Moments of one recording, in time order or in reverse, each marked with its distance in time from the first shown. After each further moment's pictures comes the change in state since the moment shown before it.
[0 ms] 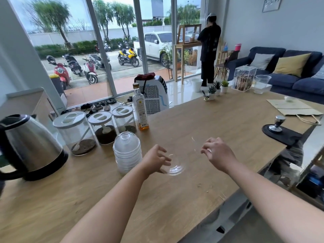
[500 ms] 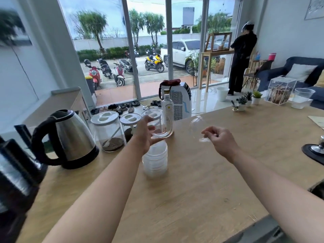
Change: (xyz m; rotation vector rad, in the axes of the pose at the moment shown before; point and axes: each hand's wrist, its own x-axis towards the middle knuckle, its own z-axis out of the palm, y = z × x) left_hand -0.036 0.067 -0.107 -0.817 0.280 0.074; right_hand 0.057 -0.094 -0.022 0.807 0.069 0.013
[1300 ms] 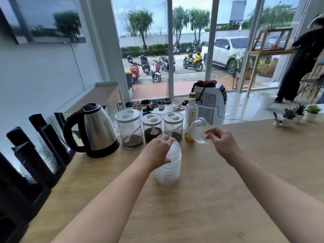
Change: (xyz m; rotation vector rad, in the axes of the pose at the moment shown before) left_hand 0.031 -0.037 -0.031 2.001 0.000 0.584; right_hand 0.075 0.003 0.045 0.186 -0.189 -0.012
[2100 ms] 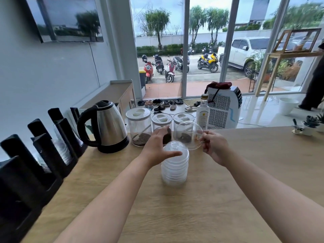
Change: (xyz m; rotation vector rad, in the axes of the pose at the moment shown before) left_hand -0.018 -0.012 -0.009 -0.630 0.222 -0.321; right_hand 0.010 -0.018 0.041 0.527 -0.277 0.358
